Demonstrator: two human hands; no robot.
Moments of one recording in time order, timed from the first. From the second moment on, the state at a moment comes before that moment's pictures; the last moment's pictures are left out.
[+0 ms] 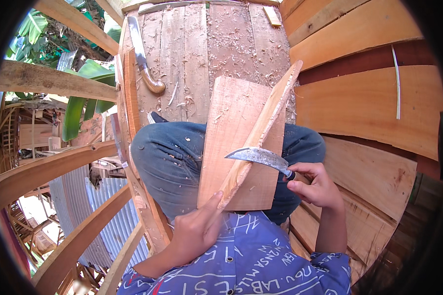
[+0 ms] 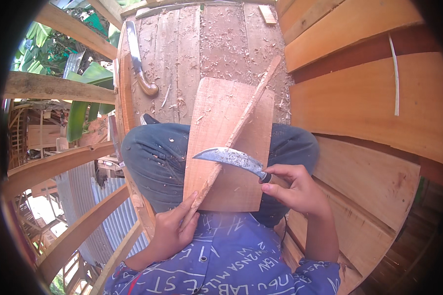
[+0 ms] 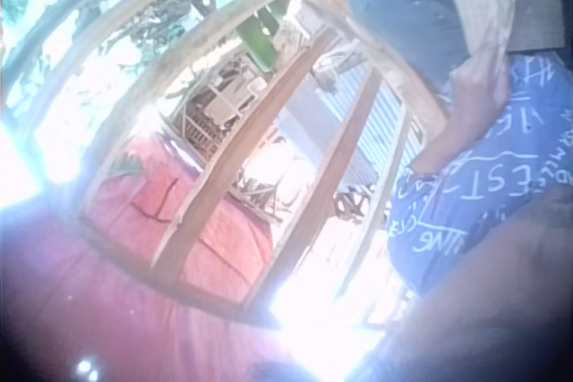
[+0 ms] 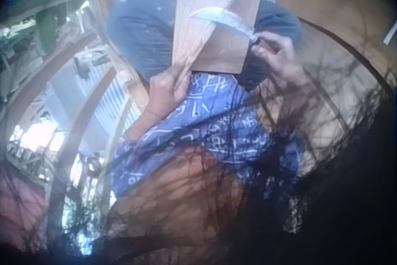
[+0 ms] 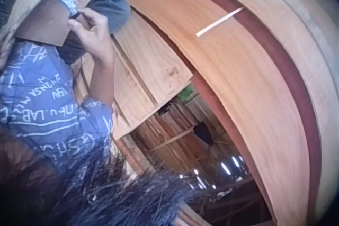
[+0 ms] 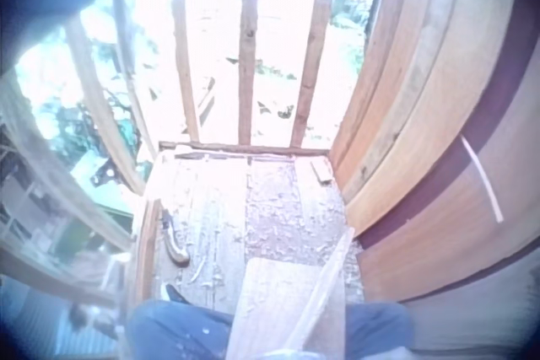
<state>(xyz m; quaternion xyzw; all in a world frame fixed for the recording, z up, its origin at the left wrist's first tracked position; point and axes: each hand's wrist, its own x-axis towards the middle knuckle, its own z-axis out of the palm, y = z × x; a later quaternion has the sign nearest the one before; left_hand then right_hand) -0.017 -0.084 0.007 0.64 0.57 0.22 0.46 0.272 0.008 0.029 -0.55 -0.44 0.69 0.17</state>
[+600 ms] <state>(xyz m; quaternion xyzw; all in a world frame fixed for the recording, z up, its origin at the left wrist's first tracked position) -0.022 -0.098 -0.004 0.63 0.56 0.29 0.45 0.280 -0.004 0.005 -0.52 -0.26 0.71 0.39</state>
